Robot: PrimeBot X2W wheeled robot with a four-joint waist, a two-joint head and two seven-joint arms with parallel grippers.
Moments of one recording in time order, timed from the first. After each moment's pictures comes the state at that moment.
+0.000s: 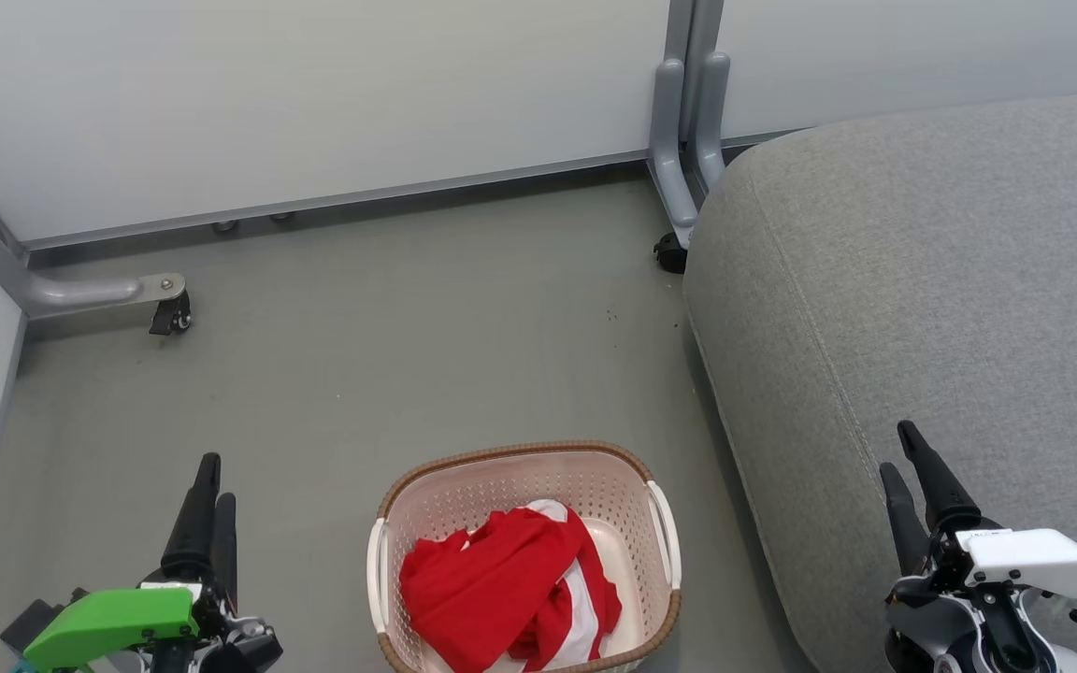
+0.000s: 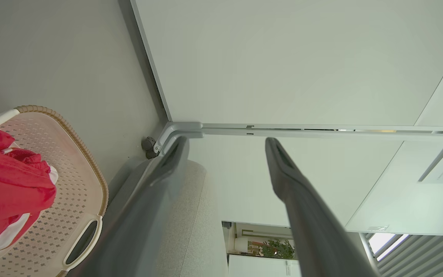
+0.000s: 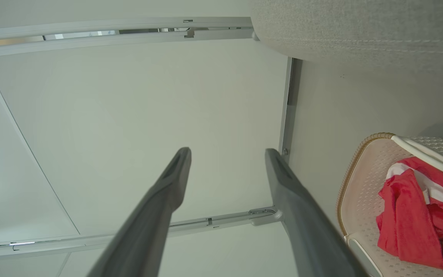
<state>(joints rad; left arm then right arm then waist) -0.06 0.04 0.08 0.28 -1.61 -0.13 0.09 -0.06 -0.04 -0.10 0.28 1.60 0.13 0.09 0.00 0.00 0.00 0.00</state>
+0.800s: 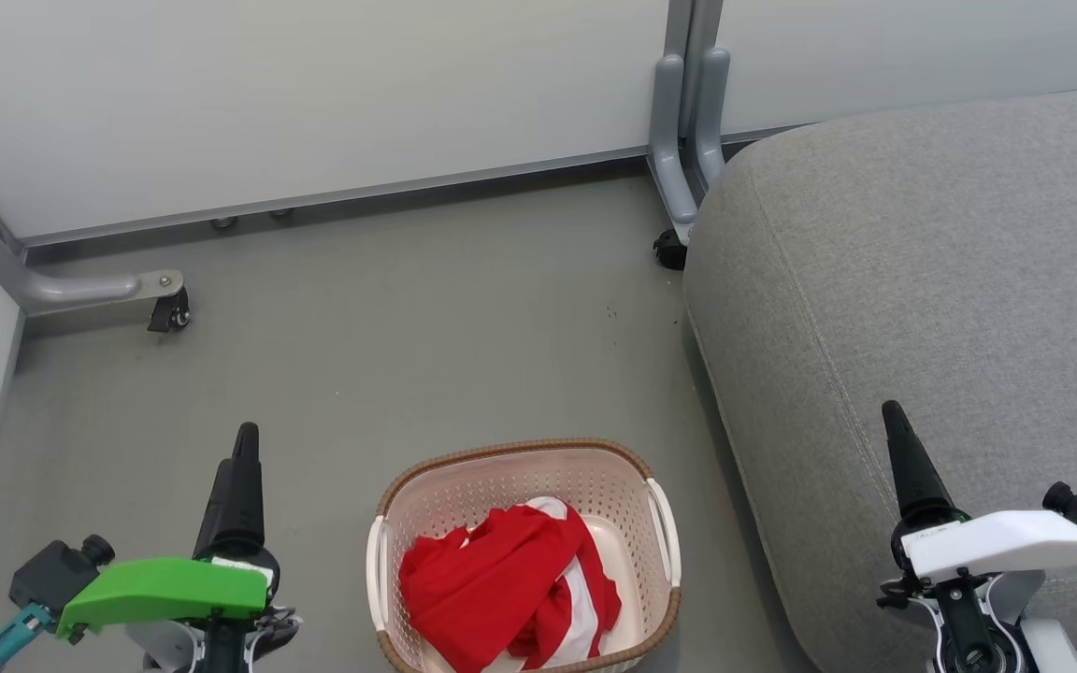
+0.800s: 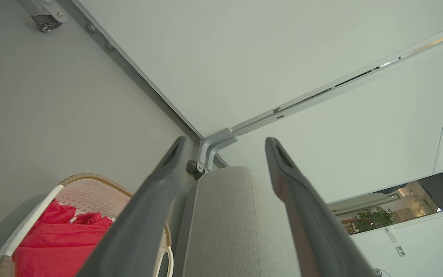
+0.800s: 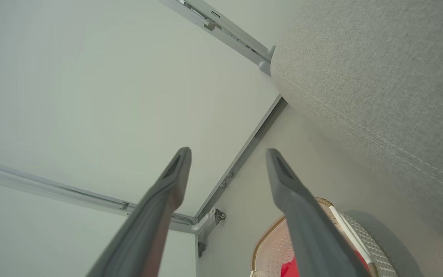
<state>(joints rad) -0.06 0.04 0.00 0.20 -1.16 -0.10 -0.01 -0.04 -0.04 -0.06 0.19 1.06 0.13 -0.01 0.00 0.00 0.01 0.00</state>
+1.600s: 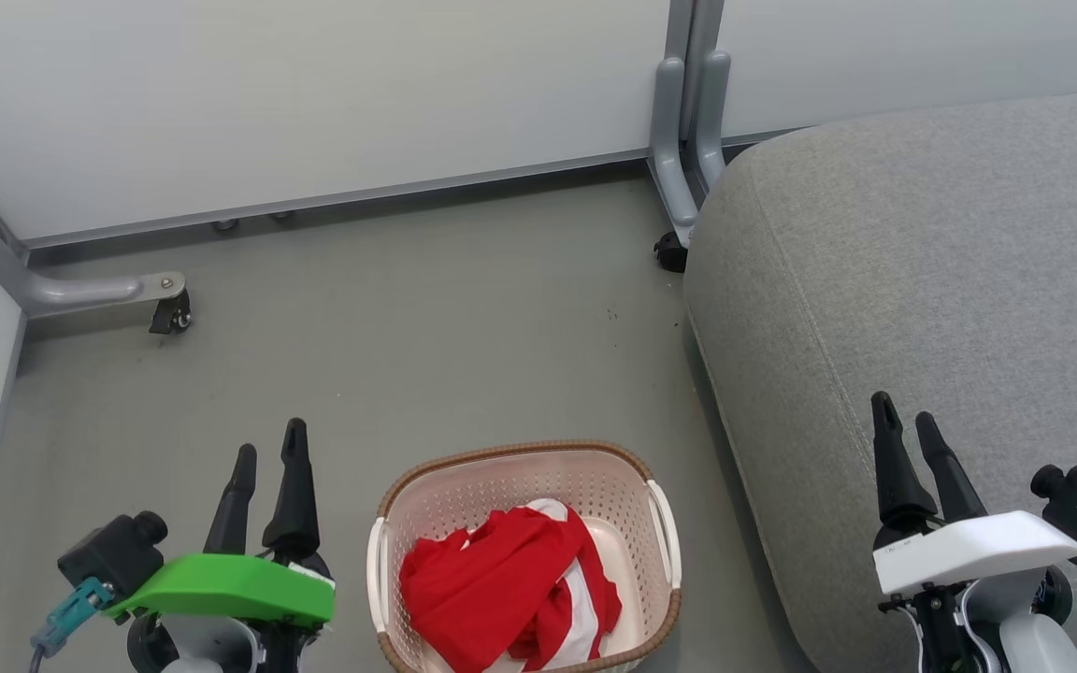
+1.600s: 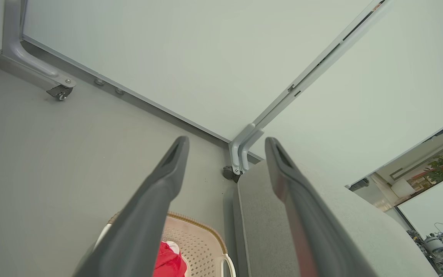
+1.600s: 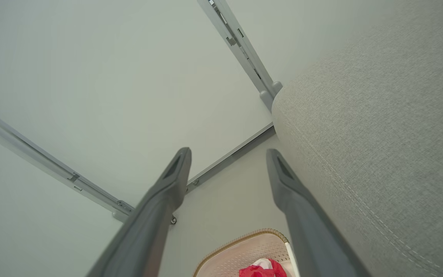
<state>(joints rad) -0.05 0.04 -0.08 0.17 -0.78 -0.07 -0.10 -0.02 -0.04 -0.03 0.12 0.69 0.13 -0.10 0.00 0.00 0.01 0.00</state>
